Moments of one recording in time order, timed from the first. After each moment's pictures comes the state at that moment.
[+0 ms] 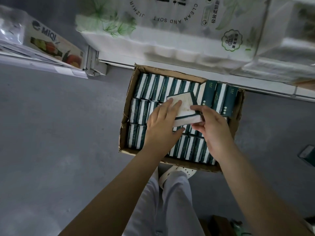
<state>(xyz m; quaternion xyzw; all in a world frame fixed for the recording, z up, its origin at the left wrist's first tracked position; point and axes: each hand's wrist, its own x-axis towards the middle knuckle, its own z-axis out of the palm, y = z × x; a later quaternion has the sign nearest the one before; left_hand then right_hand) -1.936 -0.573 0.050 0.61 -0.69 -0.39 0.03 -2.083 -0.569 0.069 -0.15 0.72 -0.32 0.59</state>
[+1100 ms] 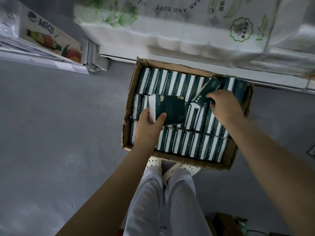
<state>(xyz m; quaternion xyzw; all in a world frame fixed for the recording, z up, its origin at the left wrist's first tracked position) -1.904 -0.570 0.035 0.73 -0.30 -0.58 0.20 -2.145 -0.608 -0.022 -0.63 0.71 0.11 0.31</state>
